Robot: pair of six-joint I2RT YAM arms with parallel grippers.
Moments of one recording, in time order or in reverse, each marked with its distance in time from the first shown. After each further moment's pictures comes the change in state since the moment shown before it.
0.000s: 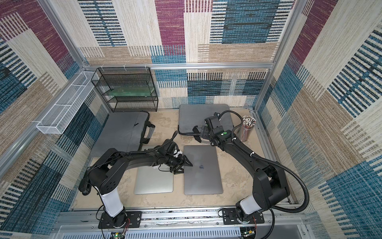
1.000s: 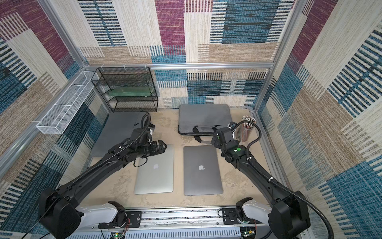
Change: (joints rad) left arm 0.174 -0.595 0.000 -0.431 -0.713 0.500; right arm -0.039 -0.360 -0.311 0.015 0.192 0.061
